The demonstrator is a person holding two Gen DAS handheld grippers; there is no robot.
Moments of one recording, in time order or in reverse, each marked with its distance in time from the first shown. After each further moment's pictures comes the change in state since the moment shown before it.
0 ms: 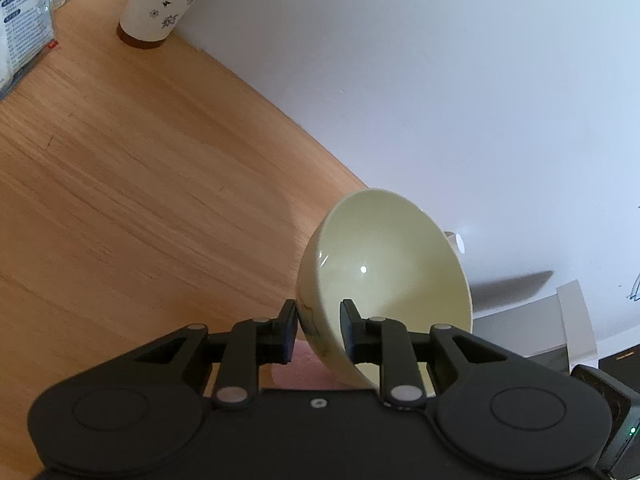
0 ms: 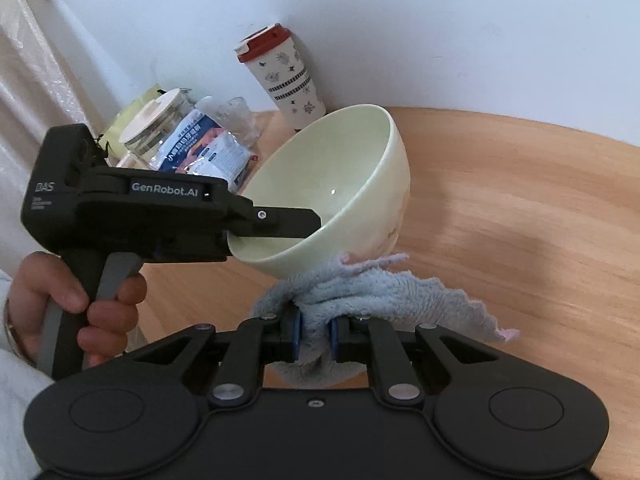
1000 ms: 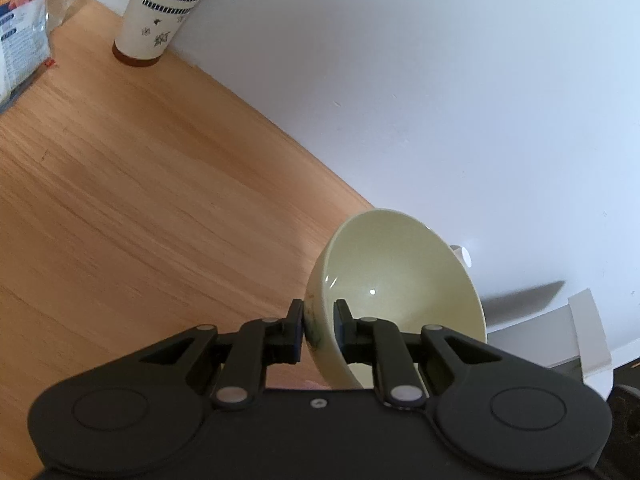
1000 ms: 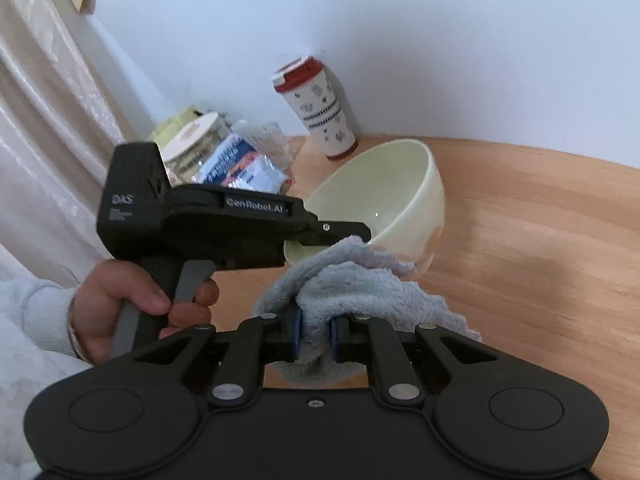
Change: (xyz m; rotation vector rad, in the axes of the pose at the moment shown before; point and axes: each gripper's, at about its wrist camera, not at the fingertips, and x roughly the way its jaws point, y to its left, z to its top) left arm 0.011 -0.021 -0.008 0.015 -0.072 0.031; right arm -0.027 0.000 0.004 0.002 -0.034 0.094
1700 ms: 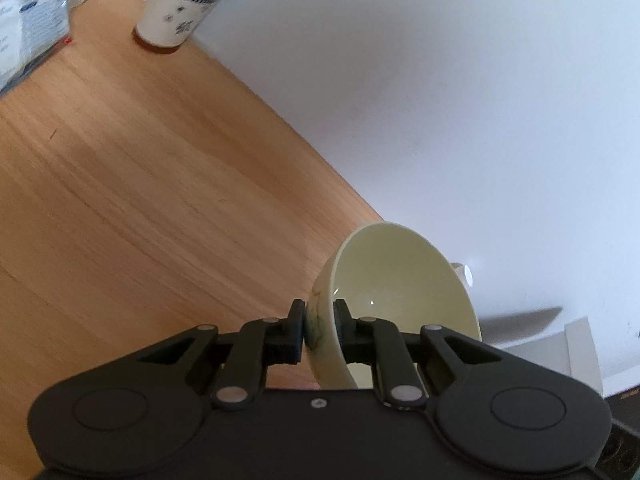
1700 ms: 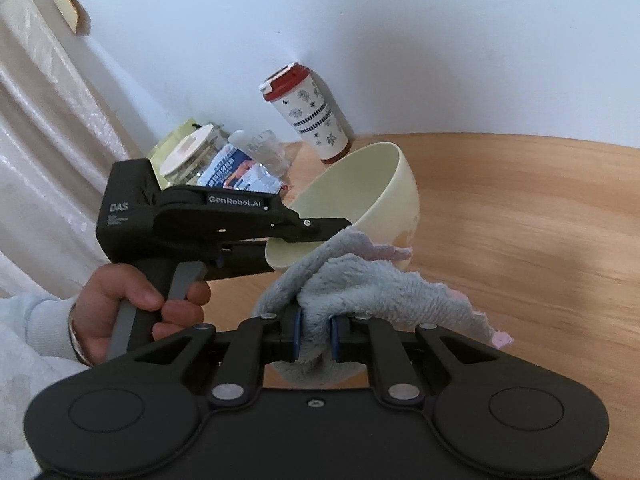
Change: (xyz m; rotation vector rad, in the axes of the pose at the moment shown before) left arm 0.007 0.006 0.004 -0.058 -0.014 0.017; right arm -0.019 -0.026 -0.001 0.038 -0.040 0.036
